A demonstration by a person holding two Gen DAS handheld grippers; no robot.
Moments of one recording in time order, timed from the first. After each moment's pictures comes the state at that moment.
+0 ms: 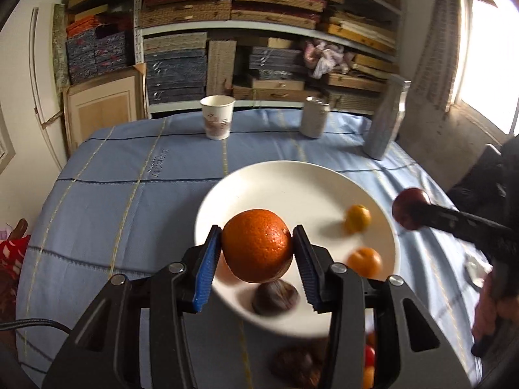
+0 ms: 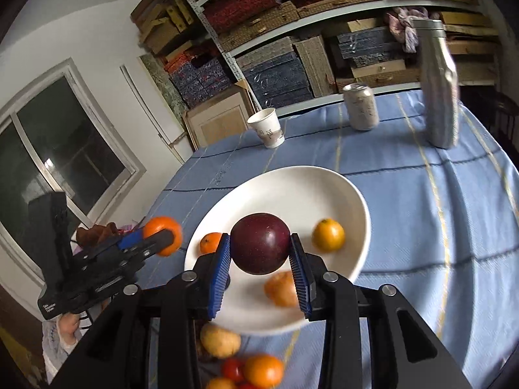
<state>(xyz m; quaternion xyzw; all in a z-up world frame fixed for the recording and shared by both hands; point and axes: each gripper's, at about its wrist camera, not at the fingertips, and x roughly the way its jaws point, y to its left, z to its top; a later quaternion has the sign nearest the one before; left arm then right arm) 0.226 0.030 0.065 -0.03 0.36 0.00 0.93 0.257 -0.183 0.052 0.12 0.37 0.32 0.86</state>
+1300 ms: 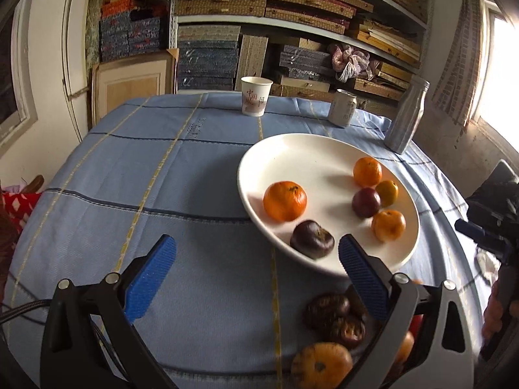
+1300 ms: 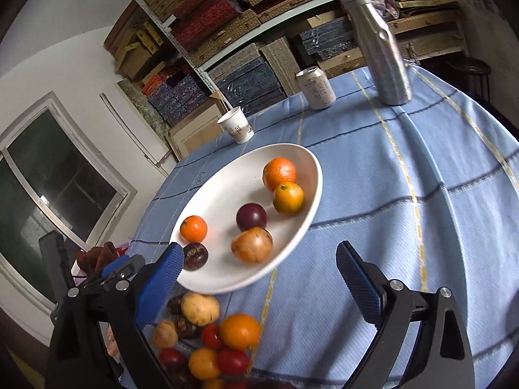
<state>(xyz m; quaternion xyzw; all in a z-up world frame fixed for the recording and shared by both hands) 0.143 0.059 0.038 -0.05 0.35 0.04 0.93 0.209 -0.246 0.016 0.20 0.37 0.27 0.87</state>
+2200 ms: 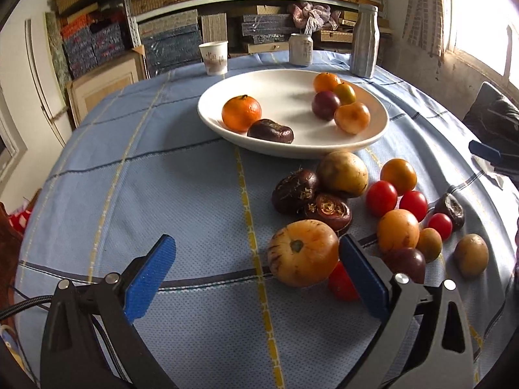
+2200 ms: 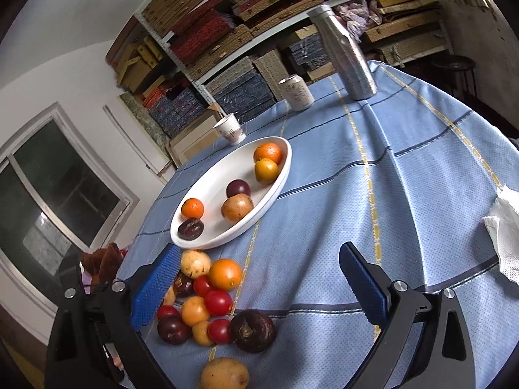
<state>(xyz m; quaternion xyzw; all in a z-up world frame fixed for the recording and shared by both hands) 0.089 0.018 -0.003 0.04 0.41 -0.01 0.91 0.146 -0.284 0.001 0.21 0.34 0.26 0.88</state>
